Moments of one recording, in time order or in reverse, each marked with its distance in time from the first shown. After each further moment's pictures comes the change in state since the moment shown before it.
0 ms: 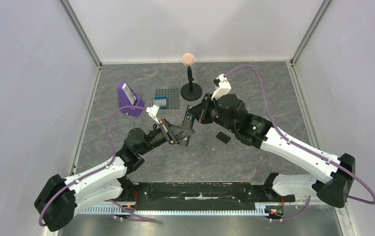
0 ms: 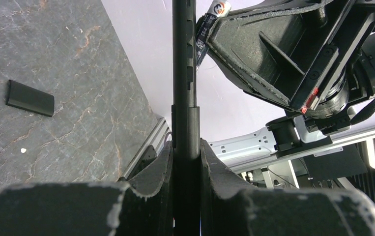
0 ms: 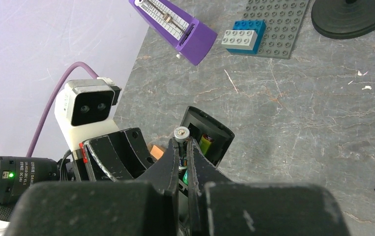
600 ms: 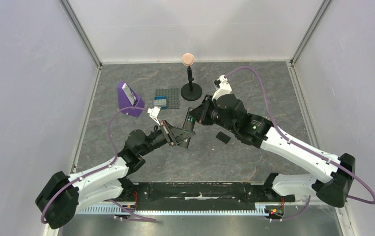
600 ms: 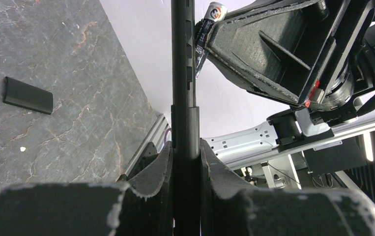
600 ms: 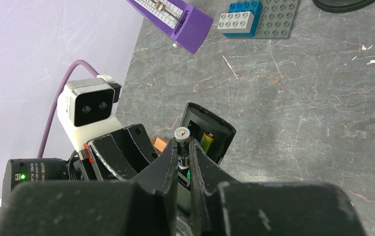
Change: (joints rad) left arm 0.000 0.036 -0.036 0.098 0.015 0.000; right arm 0.000 0.010 0.026 -0.081 -0.011 0.082
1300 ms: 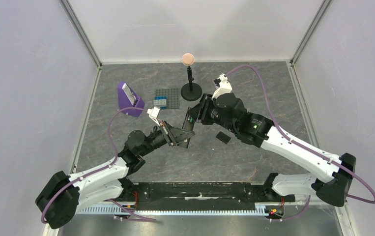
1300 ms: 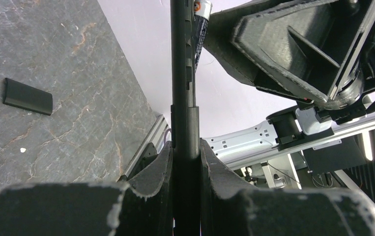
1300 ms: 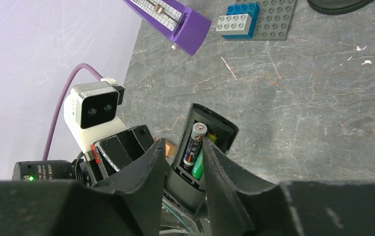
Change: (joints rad) left arm 0.000 0.002 -0.014 0.029 0.003 0.000; right arm 0.011 0.007 0.042 -0.047 0.034 0.007
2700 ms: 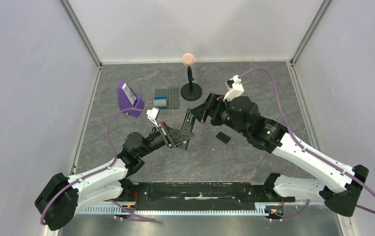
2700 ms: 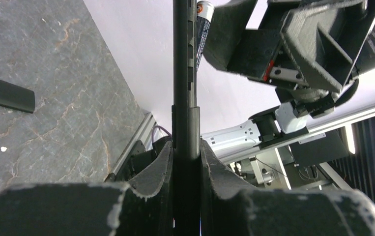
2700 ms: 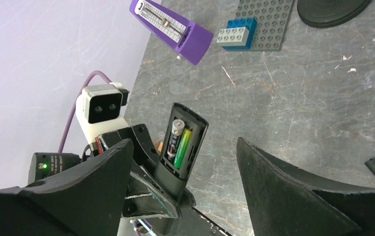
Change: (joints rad) left arm 0.000 -0.023 -0.025 0.040 0.014 -0.039; right arm -0.022 -0.122 -0.065 0.007 0.005 -0.001
